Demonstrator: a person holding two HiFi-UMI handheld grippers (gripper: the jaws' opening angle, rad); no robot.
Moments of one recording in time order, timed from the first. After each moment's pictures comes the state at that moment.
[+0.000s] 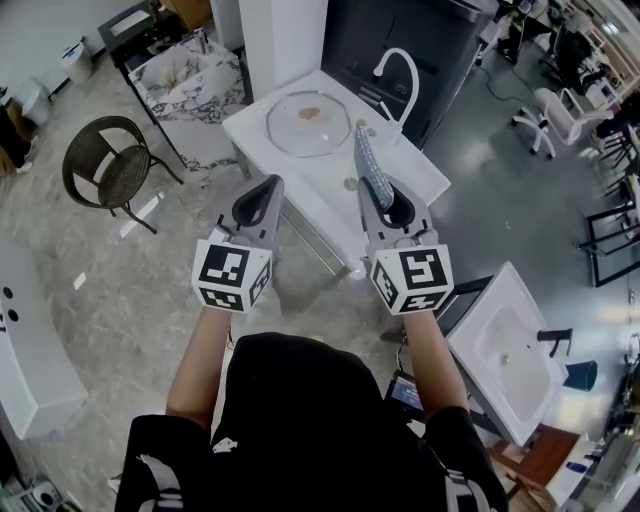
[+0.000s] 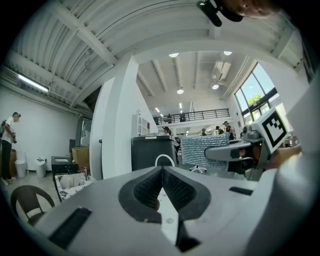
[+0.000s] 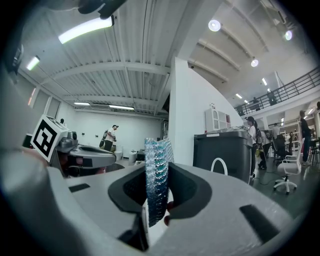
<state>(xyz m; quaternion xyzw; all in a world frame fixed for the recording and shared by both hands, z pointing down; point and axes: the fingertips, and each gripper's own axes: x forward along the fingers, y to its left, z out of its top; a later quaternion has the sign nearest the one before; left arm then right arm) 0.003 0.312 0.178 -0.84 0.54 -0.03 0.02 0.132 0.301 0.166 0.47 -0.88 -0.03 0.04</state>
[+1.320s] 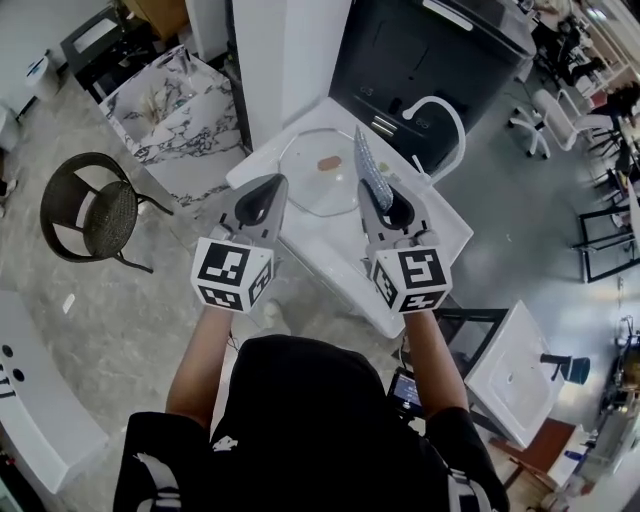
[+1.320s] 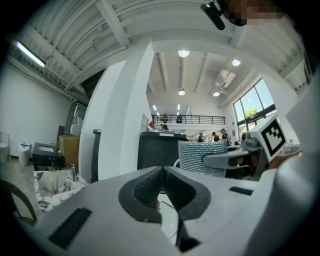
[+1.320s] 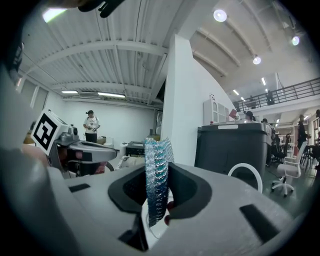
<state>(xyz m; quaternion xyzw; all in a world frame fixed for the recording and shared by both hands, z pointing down) -0.125 0.069 0.180 -0.87 0.49 0.00 -0.03 -0.001 0.068 0.173 0.51 -0.86 -0.01 0.09</state>
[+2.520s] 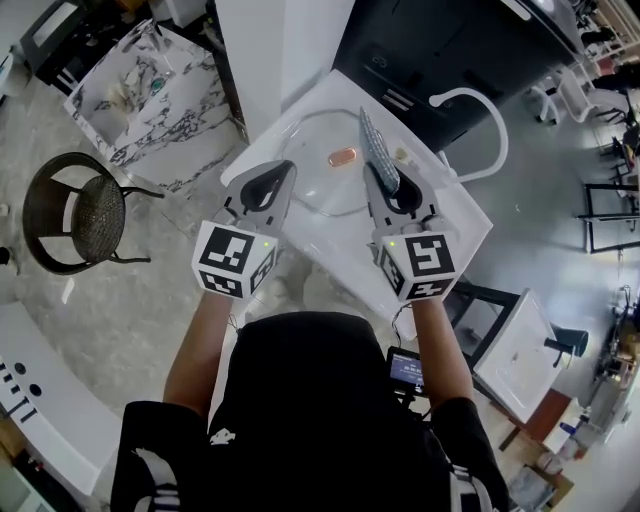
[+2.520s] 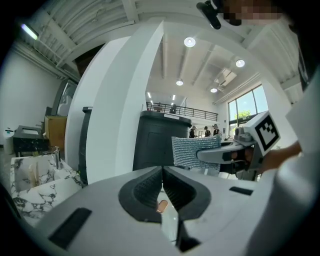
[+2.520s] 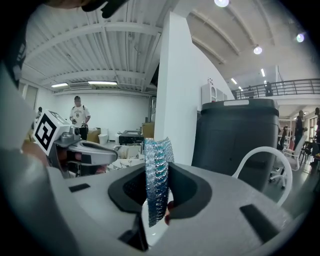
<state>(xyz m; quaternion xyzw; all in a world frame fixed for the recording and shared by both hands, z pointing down) -0.141 -0.061 0.260 -0.90 0.42 -0.05 -0.10 -0.029 -0.059 0.243 0.52 -0.84 0.04 0.15</state>
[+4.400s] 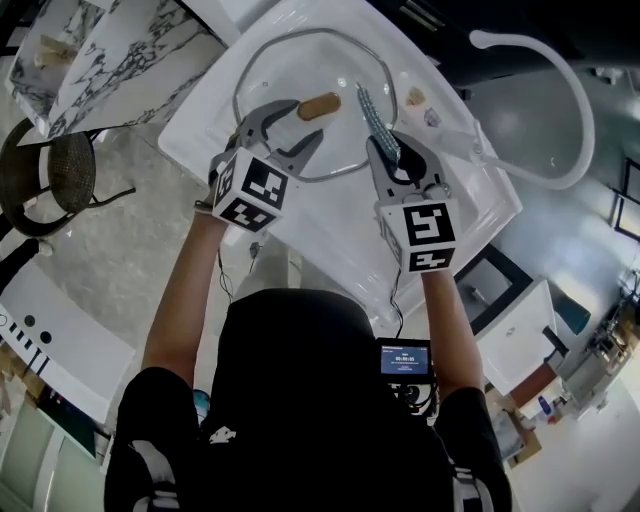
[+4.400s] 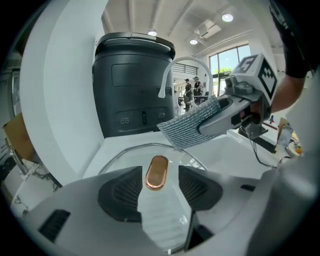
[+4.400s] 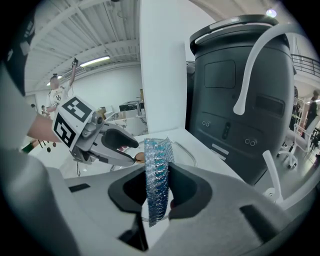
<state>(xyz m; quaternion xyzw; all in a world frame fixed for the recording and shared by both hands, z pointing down) -0.011 -0.143 0.512 -0.90 0.29 -0.32 -0.08 0.072 -0.123 0.470 0.46 -0.83 0.17 0.28</state>
